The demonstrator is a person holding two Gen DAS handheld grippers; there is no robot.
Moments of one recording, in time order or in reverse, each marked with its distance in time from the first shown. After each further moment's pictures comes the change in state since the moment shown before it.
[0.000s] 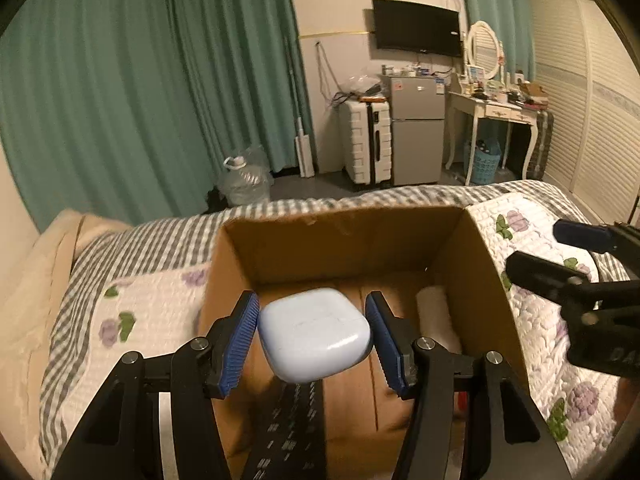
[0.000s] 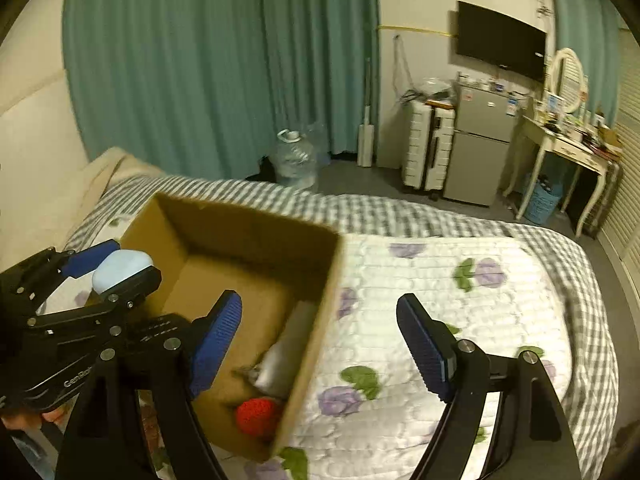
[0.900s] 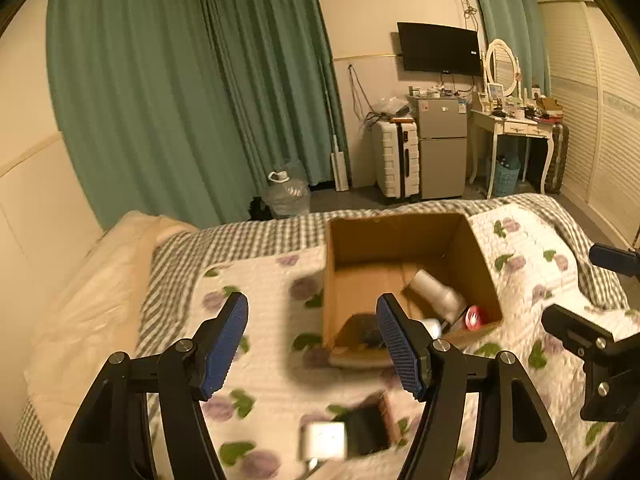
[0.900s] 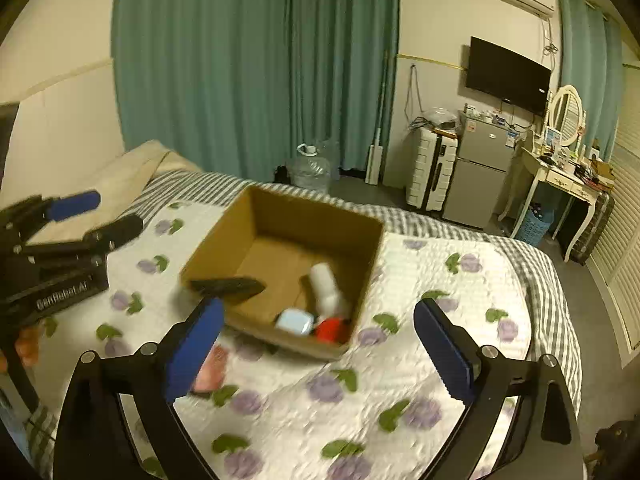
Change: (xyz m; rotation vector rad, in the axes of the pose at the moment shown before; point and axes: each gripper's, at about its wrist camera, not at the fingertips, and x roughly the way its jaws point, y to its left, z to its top) left arm -0.164 0.073 -0.038 -0.026 -0.038 0.111; right arm -0.142 0.082 -0.045 -0.108 -0.050 -0.002
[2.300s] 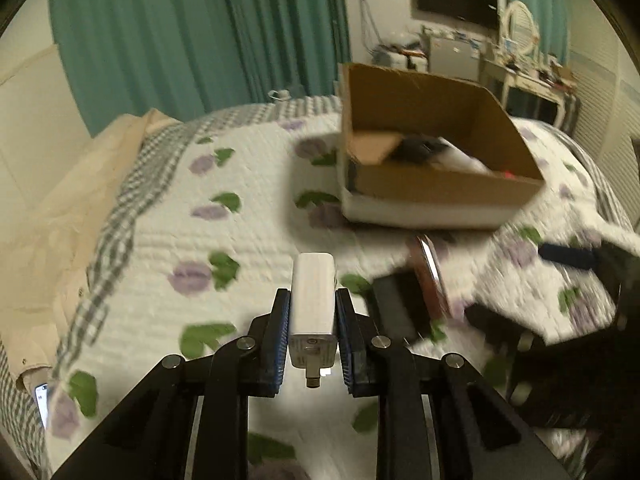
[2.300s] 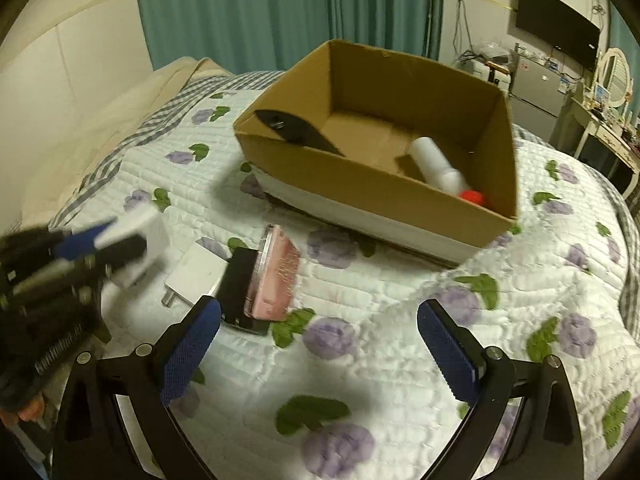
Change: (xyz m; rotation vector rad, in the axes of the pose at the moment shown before) left arm 0.053 0.010 -0.118 -0.072 0.234 -0.017; right arm 0.104 0.083 -0.093 -0.019 0.245 0.135
